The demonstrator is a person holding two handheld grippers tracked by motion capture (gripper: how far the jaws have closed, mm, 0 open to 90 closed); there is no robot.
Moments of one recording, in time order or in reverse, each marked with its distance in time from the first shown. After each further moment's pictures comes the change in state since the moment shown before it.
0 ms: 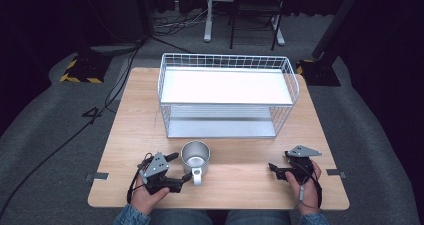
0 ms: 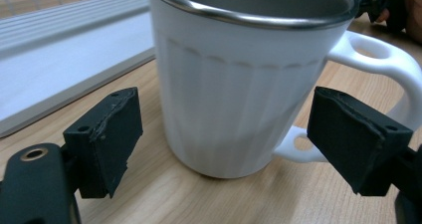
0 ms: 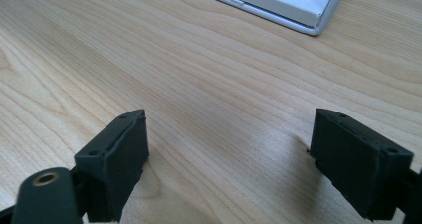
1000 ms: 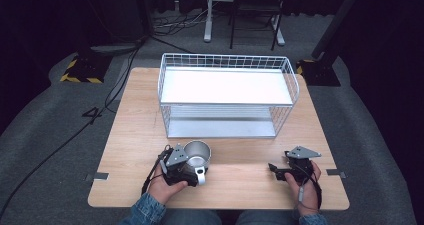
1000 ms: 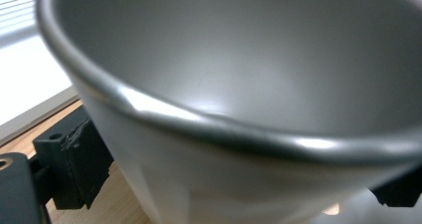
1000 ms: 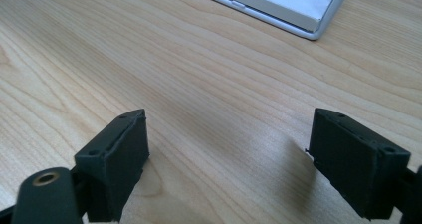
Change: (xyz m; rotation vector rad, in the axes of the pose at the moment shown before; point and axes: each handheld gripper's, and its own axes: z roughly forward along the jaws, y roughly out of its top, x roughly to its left) left arm -0.003 0.021 0.047 0.092 -0.009 -0.006; right arm 0.004 -0.001 -0.001 -0.010 -0.018 -0.026
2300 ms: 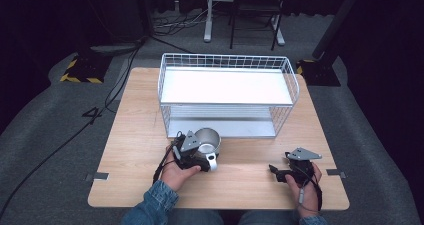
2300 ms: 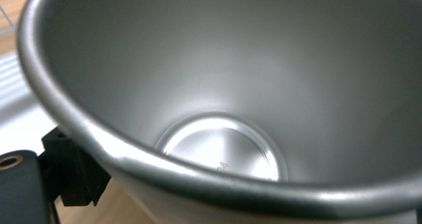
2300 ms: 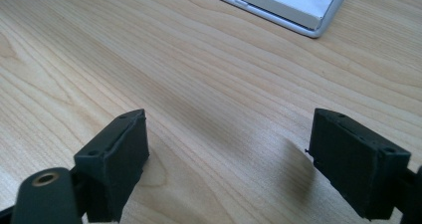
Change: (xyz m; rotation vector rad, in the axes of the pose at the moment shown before) left arm 0.005 0.044 0.029 -0.022 0.051 0.021; right arm 0.002 -0.003 -0.003 -0.002 -0.005 -0.013
